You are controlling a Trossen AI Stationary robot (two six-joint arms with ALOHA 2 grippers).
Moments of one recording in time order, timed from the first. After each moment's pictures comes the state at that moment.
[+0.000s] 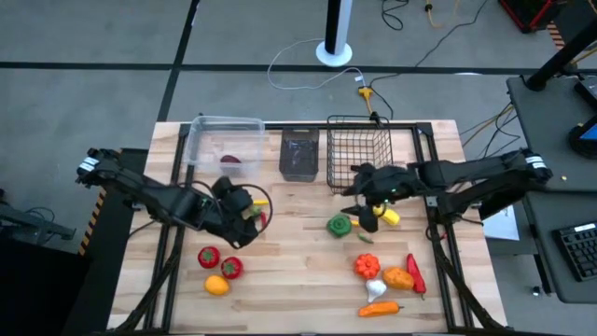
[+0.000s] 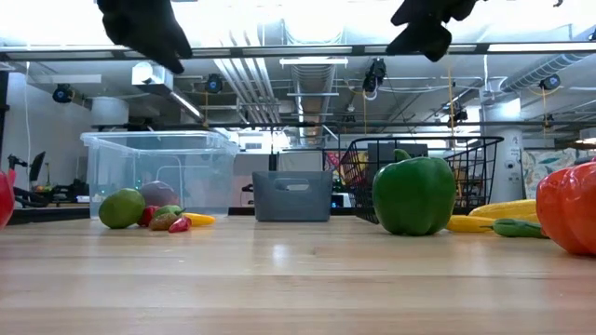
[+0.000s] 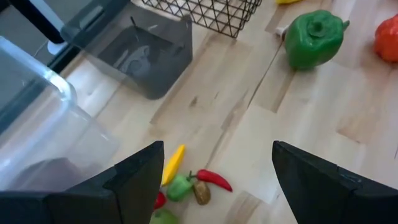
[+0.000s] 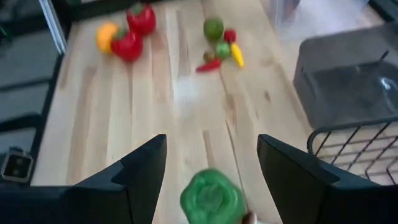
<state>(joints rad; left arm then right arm) -0.41 1.27 1.09 -0.89 -0.65 -0.76 0.10 1.19 1.02 -0.50 0.05 0.28</state>
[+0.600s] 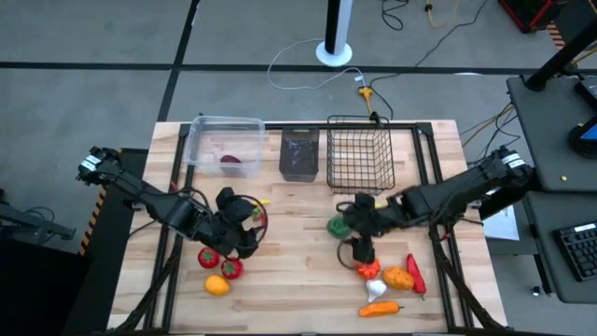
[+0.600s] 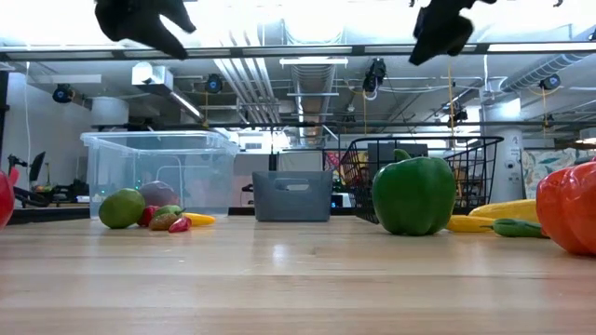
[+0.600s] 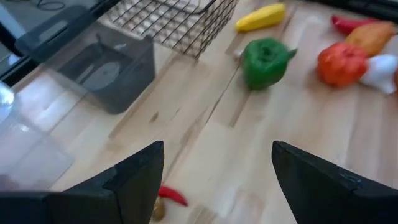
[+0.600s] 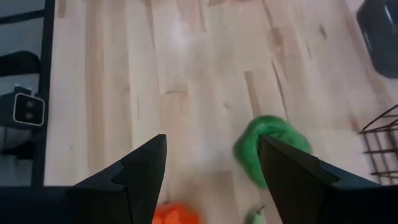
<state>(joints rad) -0.51 1.27 1.06 -0.72 -0.69 -0.80 0.35 1.40 1.17 -0.70 0.15 0.48</state>
